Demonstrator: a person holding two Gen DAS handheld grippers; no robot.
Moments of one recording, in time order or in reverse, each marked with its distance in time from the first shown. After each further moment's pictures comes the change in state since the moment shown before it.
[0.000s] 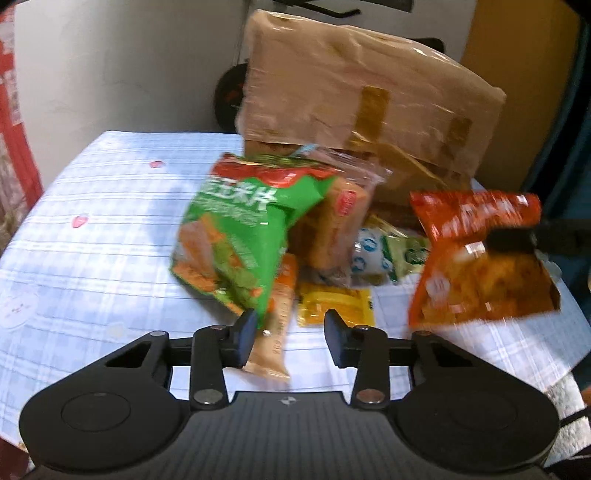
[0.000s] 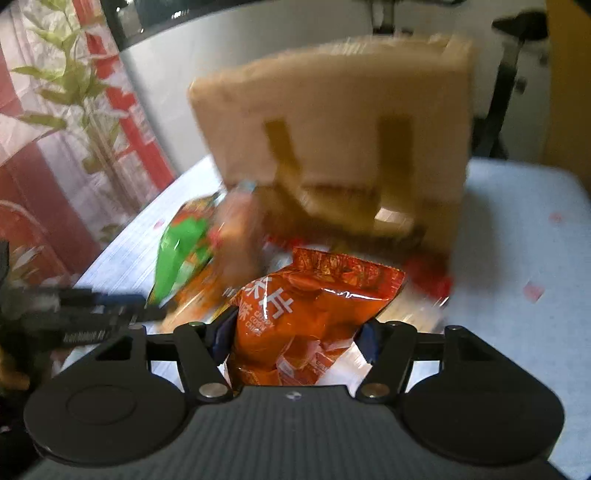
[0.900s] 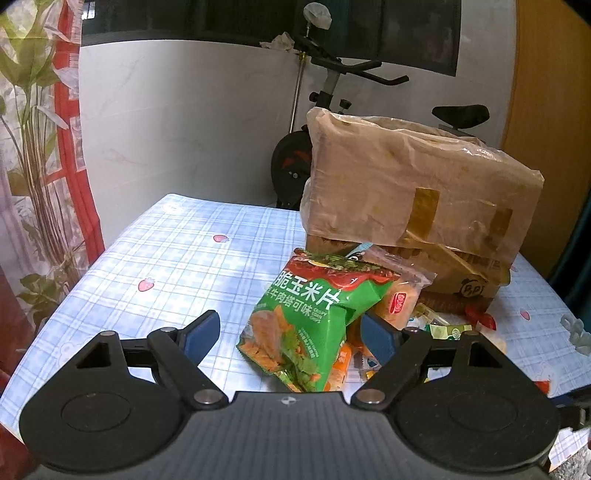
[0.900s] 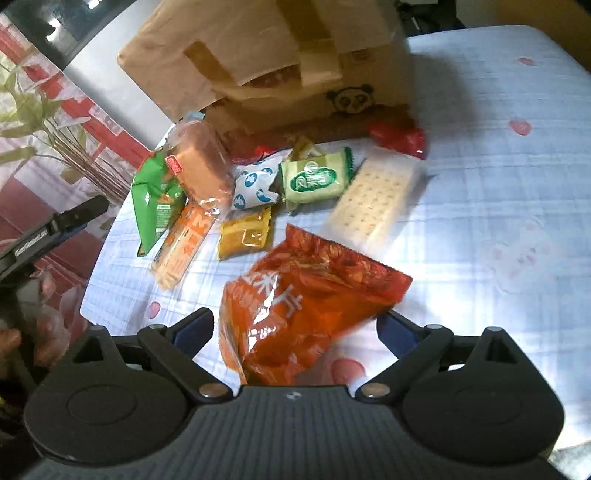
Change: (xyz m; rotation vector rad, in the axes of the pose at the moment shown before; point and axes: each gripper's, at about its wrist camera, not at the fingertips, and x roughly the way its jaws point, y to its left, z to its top) left arm -0.037 0.011 0.027 -0.071 -0.211 0.200; right arm 0.019 -0.034 -0.052 0.304 0.237 0.100
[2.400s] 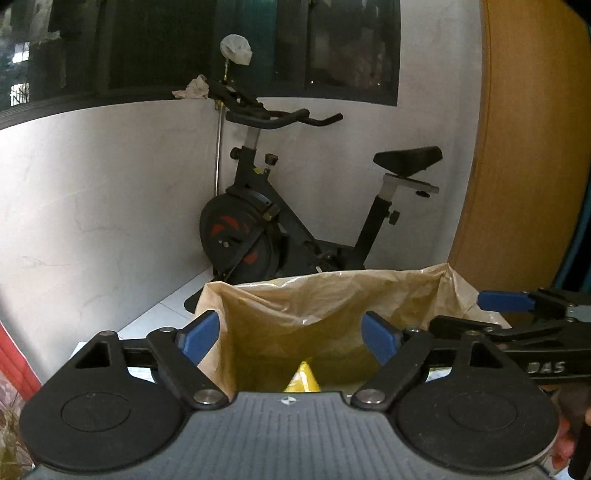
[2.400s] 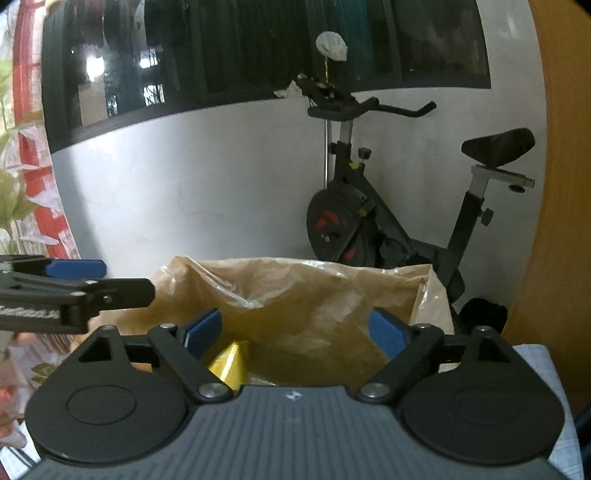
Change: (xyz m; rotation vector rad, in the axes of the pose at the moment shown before) left arm 0.102 -0.067 0.209 0.149 -0.101 -0.178; right arm -0.036 0.071 0.236 -0.311 -0.569 -0.183
